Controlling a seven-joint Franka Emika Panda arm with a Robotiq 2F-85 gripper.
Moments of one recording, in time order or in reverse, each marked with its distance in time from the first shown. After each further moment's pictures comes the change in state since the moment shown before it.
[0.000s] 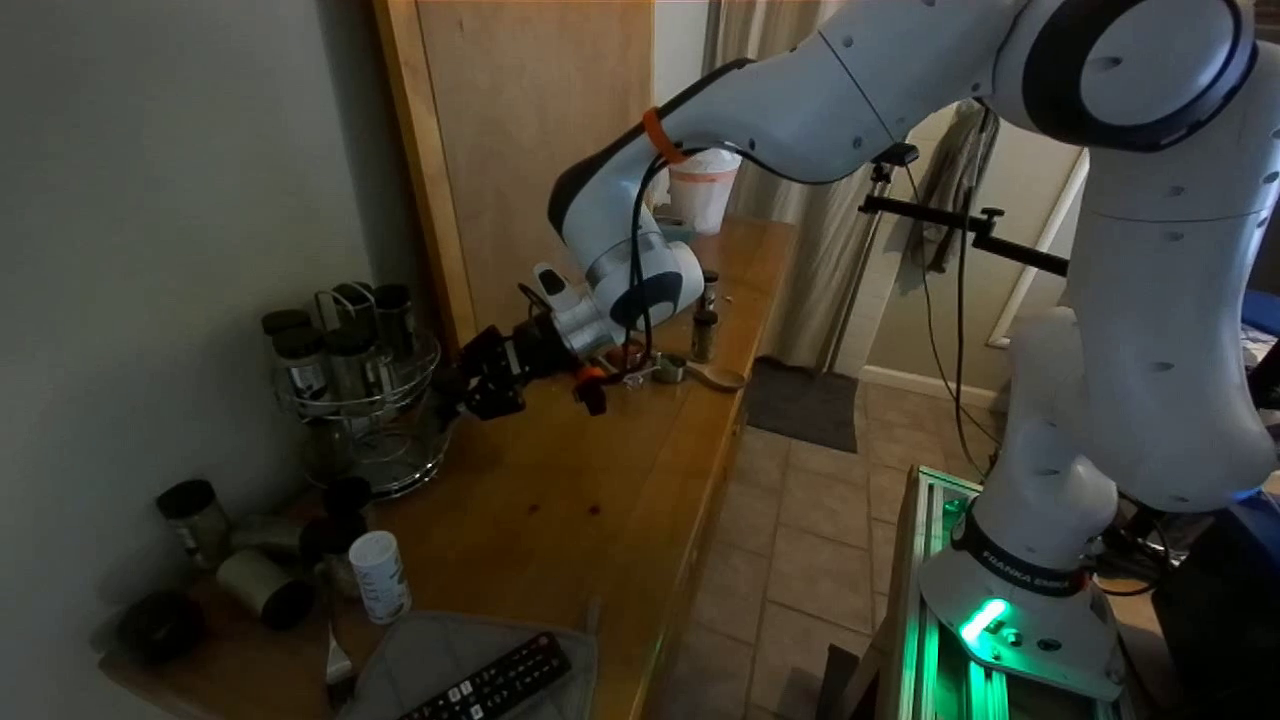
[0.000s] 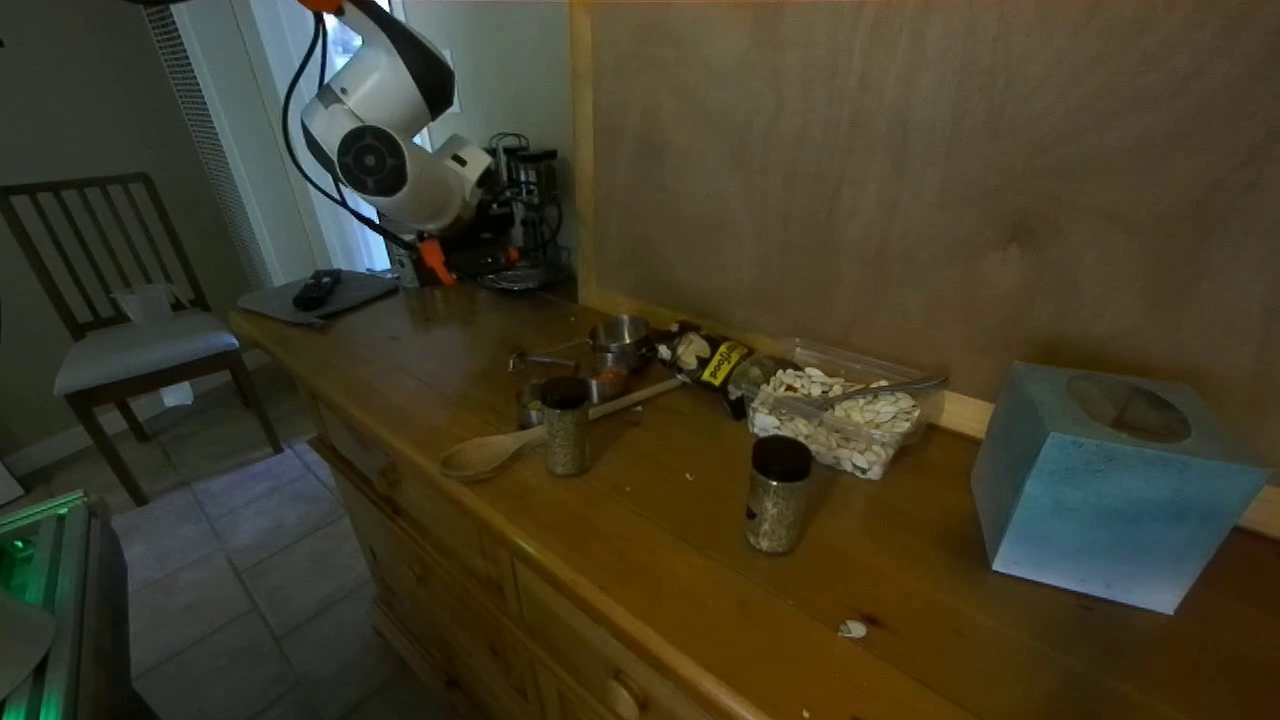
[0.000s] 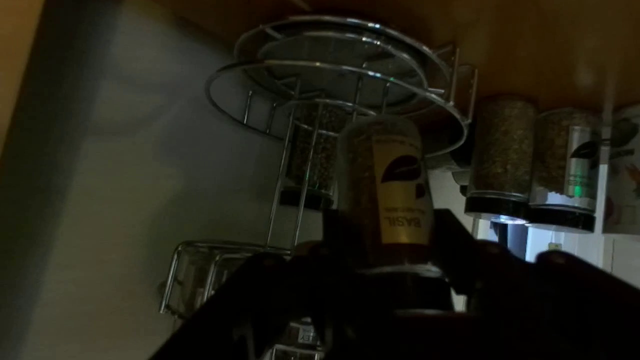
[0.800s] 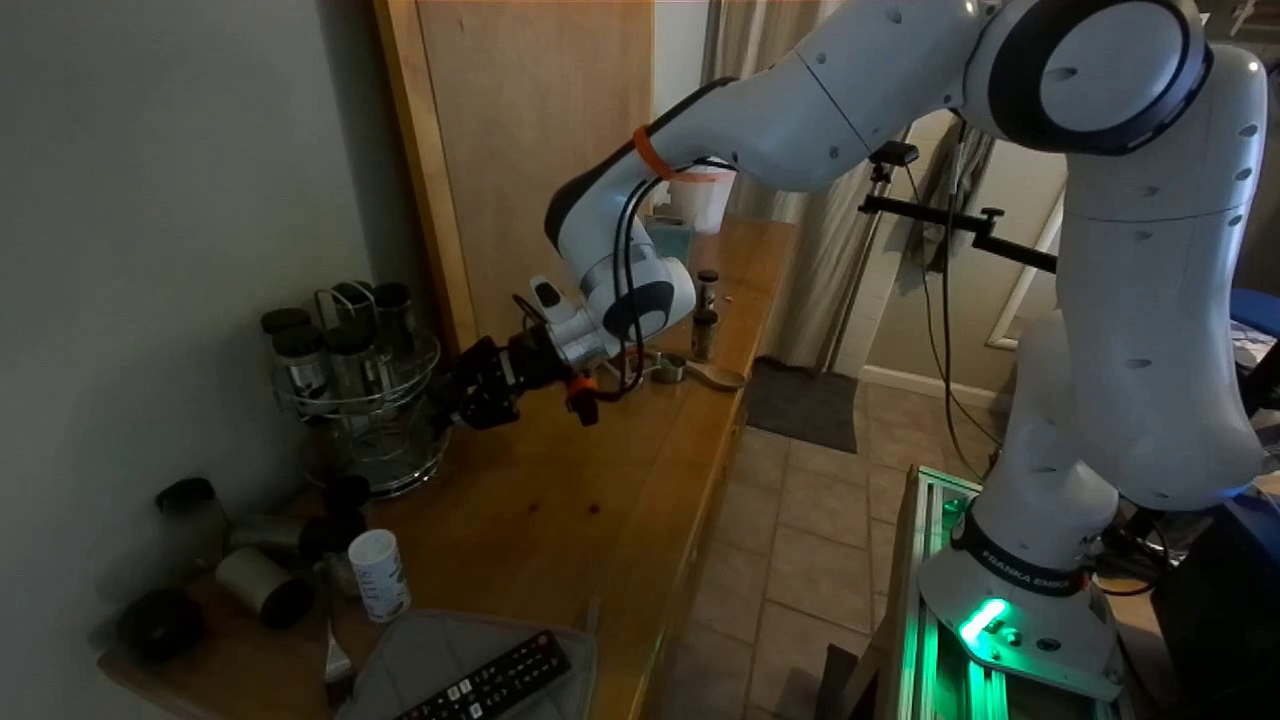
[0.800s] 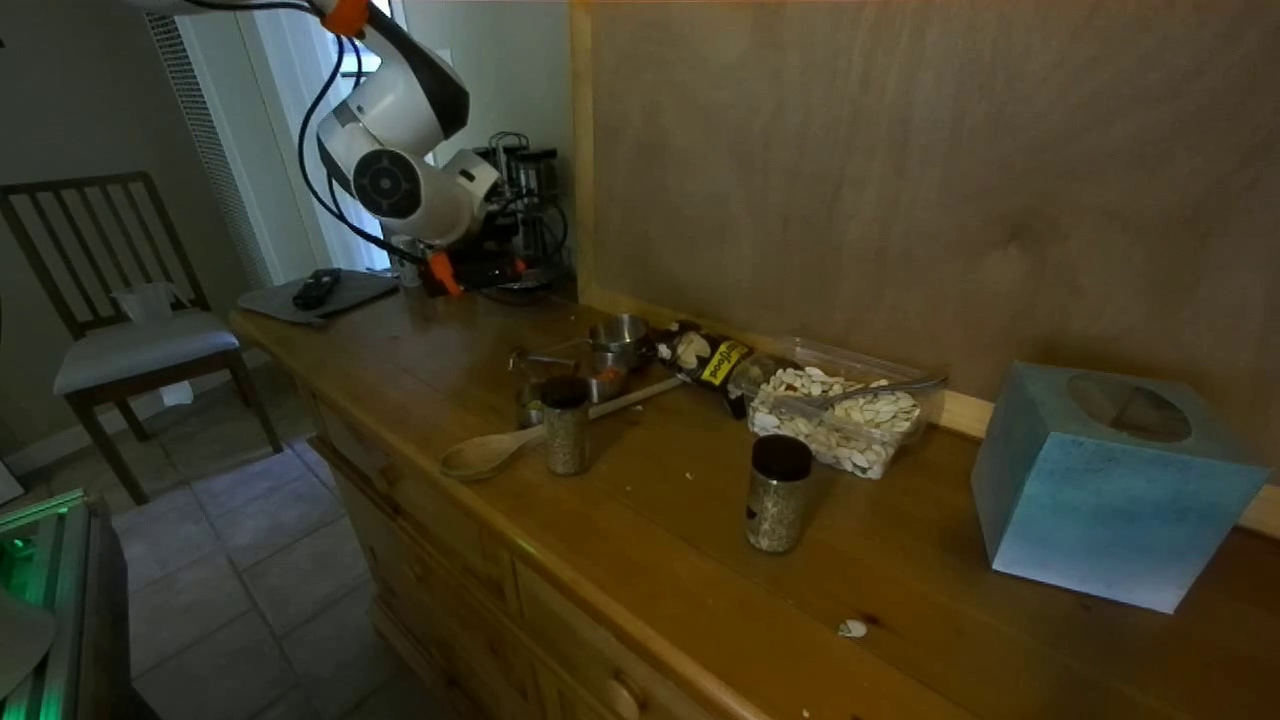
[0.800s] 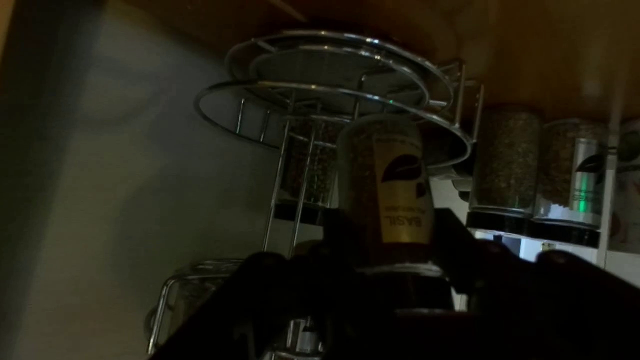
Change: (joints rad) arm -0.104 0.052 0.098 0.027 0.022 -0.036 -0.054
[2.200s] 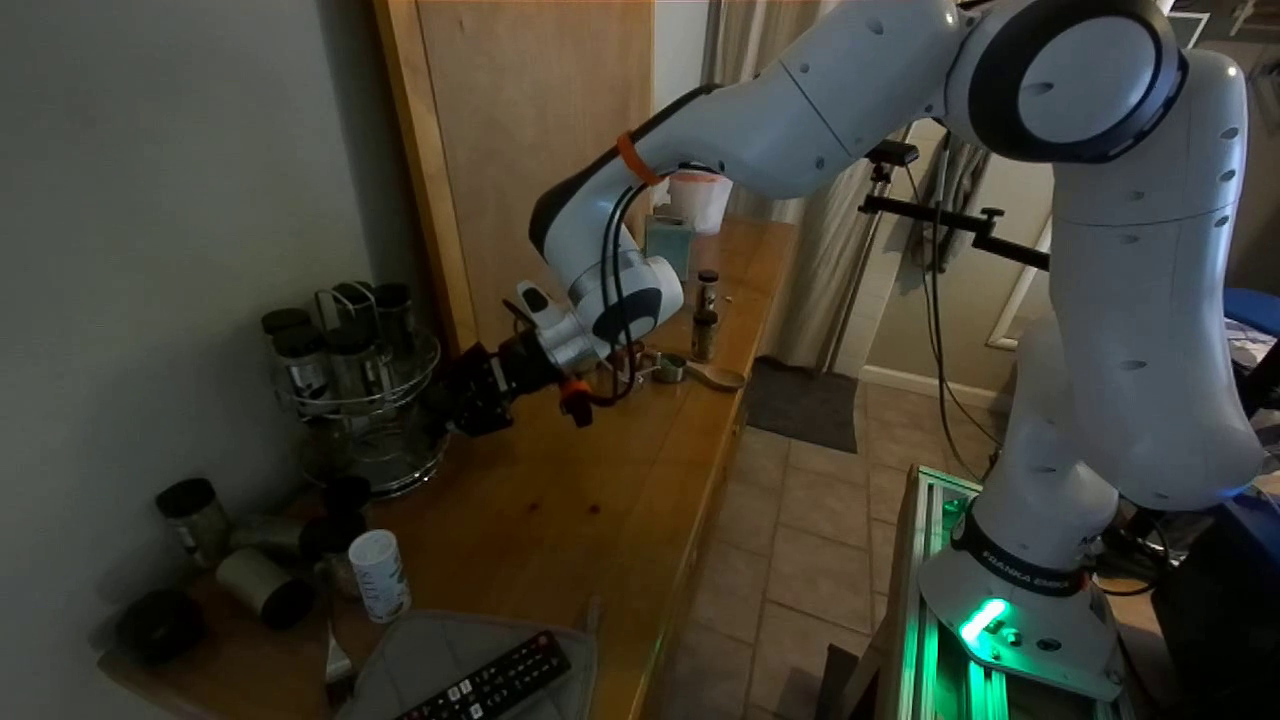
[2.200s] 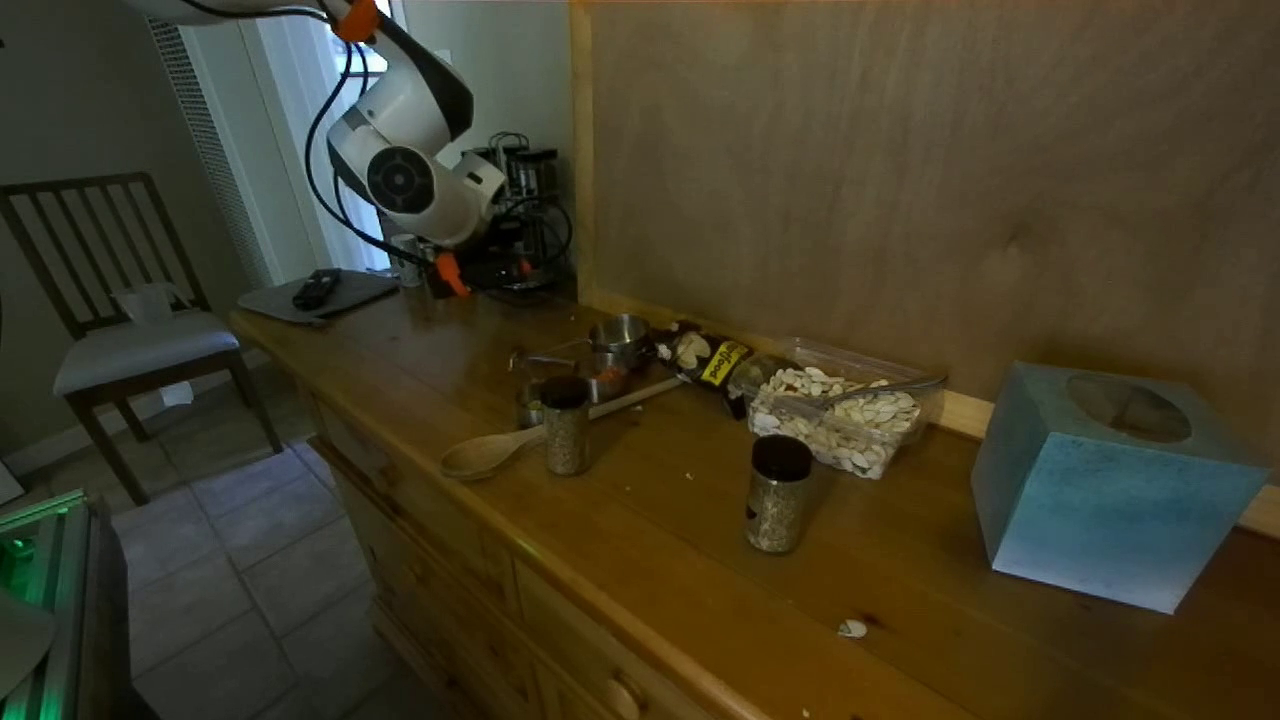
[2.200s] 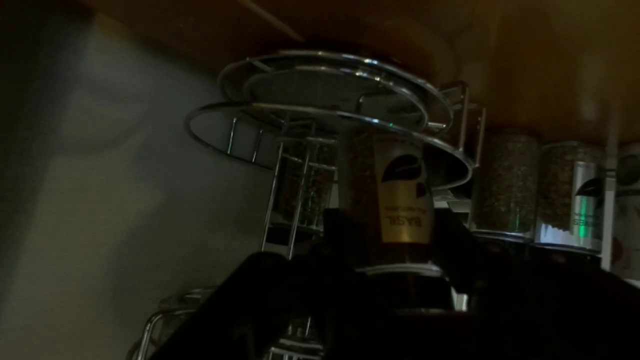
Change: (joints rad) arm -0.001 0.042 0.013 0.048 -0.079 0.035 0.057
